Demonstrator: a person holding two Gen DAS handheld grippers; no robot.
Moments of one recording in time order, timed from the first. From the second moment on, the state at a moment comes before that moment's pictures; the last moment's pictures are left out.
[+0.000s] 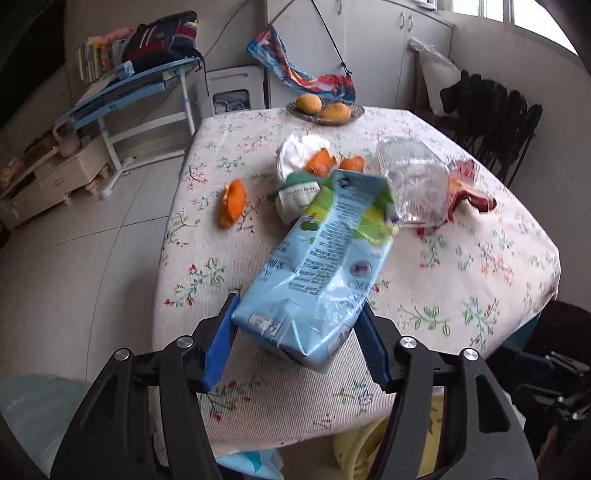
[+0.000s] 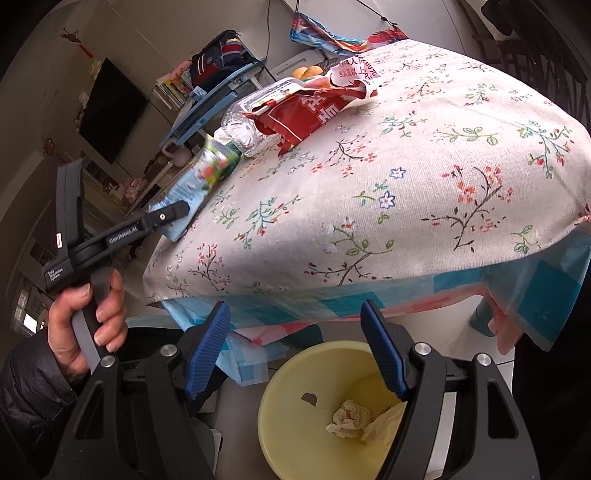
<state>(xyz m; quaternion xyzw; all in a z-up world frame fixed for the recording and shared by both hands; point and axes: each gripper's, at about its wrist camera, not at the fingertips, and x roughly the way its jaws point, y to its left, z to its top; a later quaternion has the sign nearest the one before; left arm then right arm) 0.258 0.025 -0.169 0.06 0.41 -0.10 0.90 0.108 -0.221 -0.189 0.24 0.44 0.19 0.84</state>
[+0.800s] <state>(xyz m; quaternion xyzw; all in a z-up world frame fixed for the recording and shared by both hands) 0.305 -0.037 -0.169 0.20 0.46 -0.16 0.85 0.108 -0.218 -0.191 0.23 0.44 0.19 0.85</state>
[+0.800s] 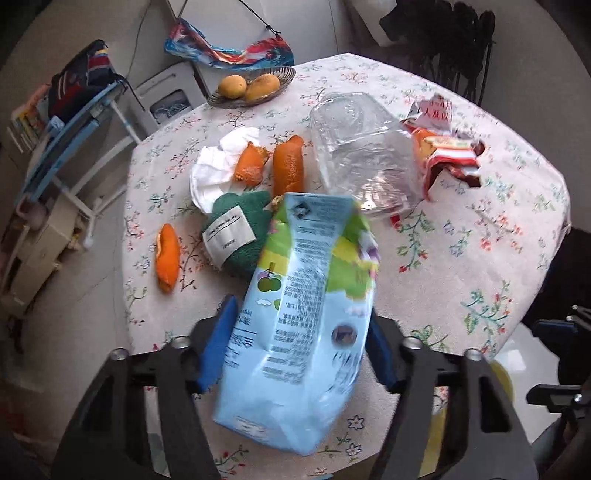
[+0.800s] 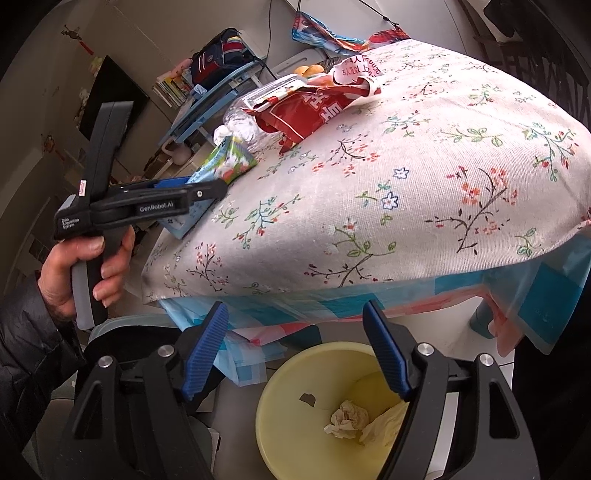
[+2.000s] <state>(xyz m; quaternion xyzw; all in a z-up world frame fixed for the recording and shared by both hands) 0.221 0.103 -0.169 -0.08 0.38 -0.05 0.92 0.252 -0.103 -0.163 0.27 0.43 0.25 0.83</state>
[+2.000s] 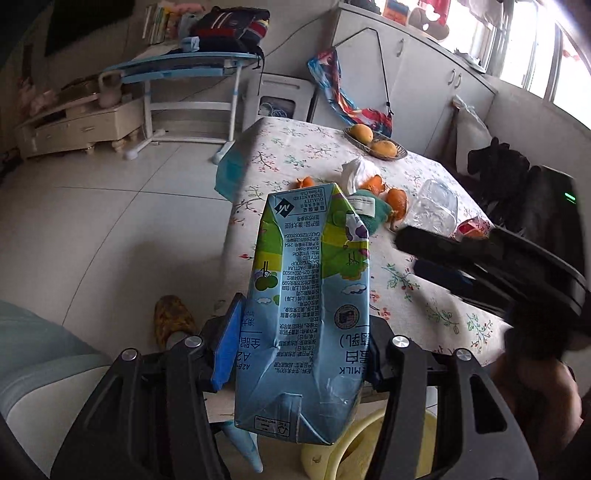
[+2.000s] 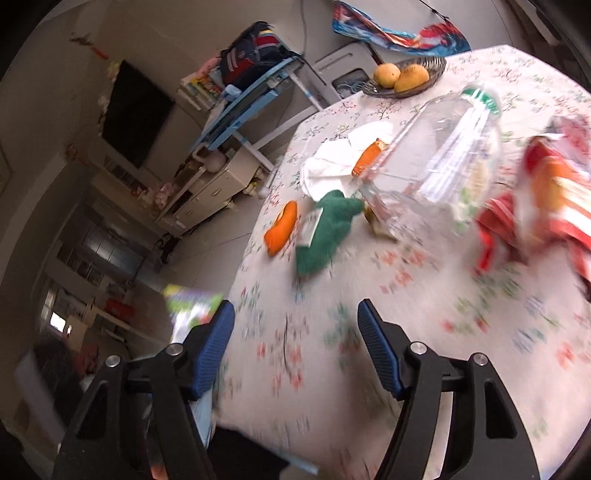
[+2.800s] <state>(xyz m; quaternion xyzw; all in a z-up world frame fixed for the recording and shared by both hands) 0.215 0.097 -0.165 -0.07 0.36 -0.06 0.93 0.231 -0.090 -0.144 0.20 0.40 0.23 0.87</state>
